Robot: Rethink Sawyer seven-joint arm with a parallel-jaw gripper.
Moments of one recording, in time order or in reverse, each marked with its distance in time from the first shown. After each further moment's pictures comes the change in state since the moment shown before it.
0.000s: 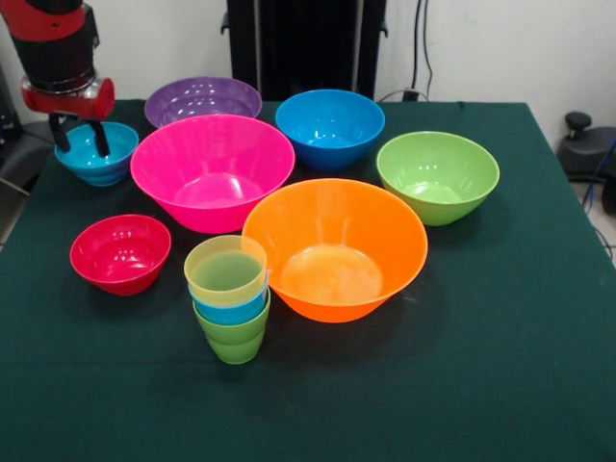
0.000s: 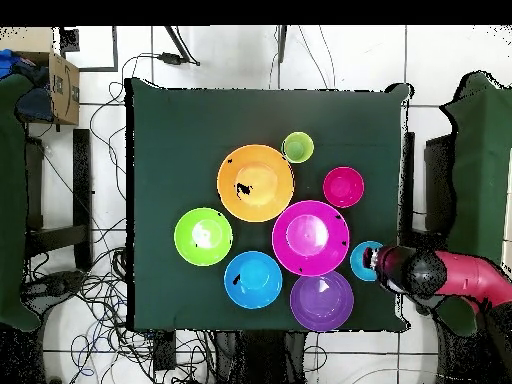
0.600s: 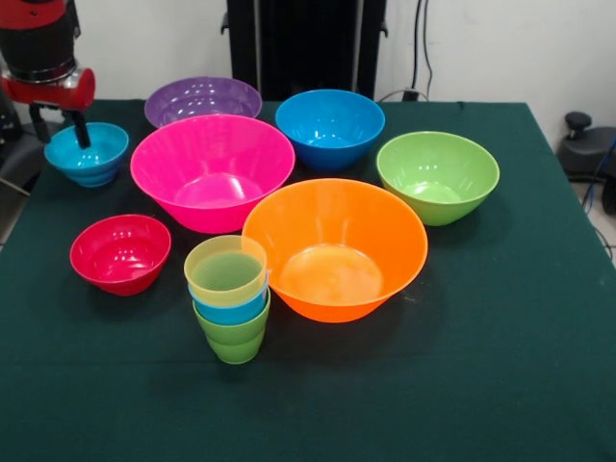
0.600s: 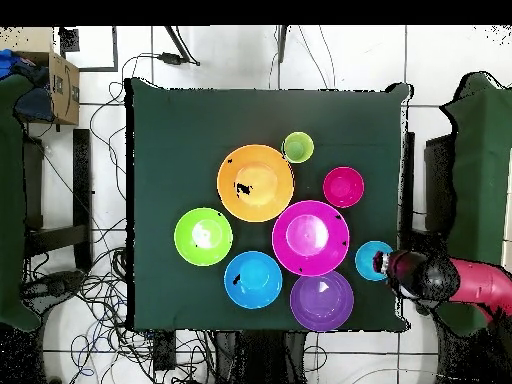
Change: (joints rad) arm -0.030 -0.012 0.000 0.000 0.000 0.000 -0.036
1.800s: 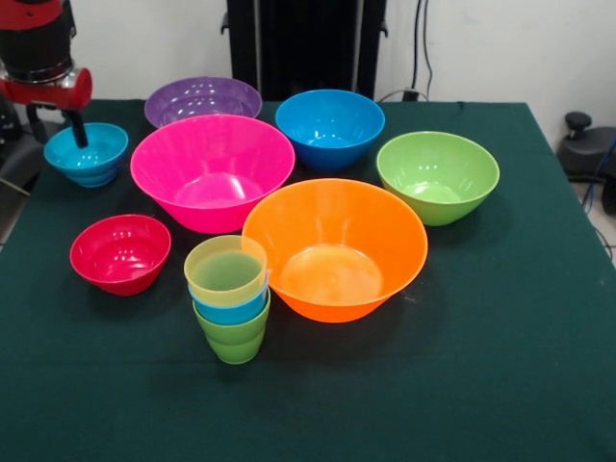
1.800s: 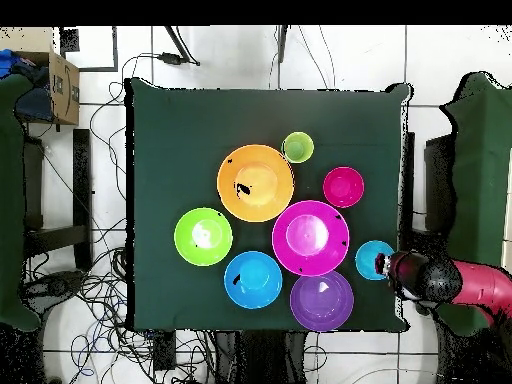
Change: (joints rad) arm -0.011 0.009 0.000 -0.006 0.000 0.000 -0.047
